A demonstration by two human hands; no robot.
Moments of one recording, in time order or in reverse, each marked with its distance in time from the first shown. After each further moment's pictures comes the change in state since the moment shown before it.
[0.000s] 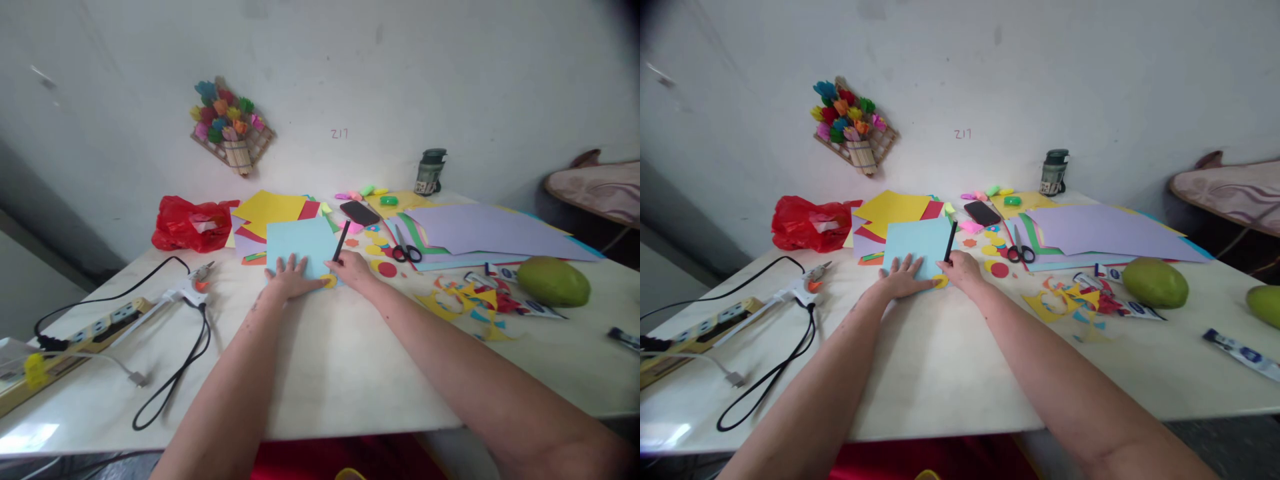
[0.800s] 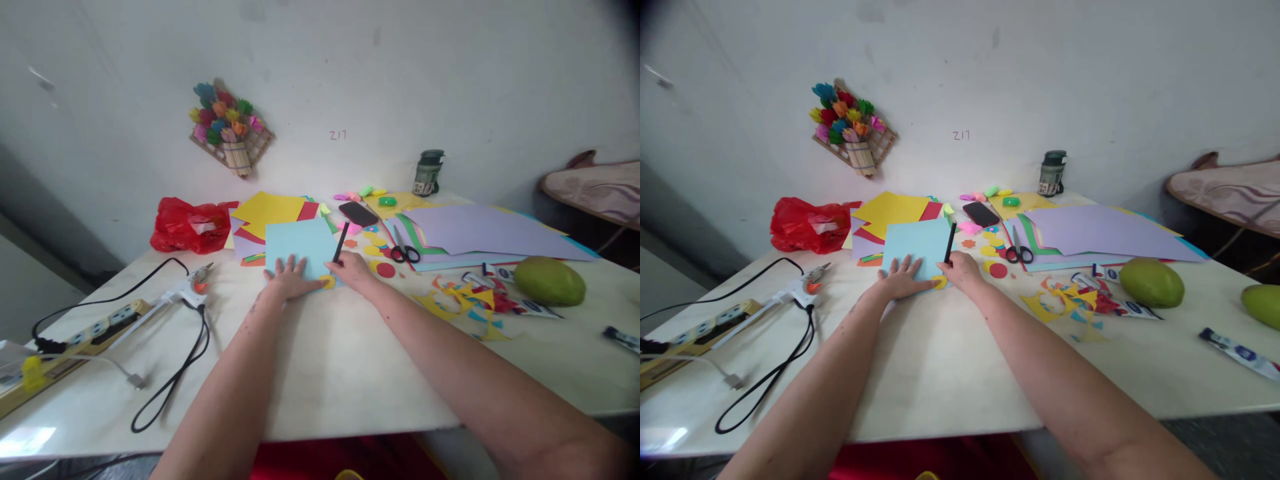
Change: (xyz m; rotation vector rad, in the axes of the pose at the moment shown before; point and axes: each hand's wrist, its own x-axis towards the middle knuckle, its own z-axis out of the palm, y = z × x) left_hand 0.005 -0.003 0.004 -0.003 0.009 0.018; right_hand -0.001 0.001 -0.002 0.076 0.007 -0.021
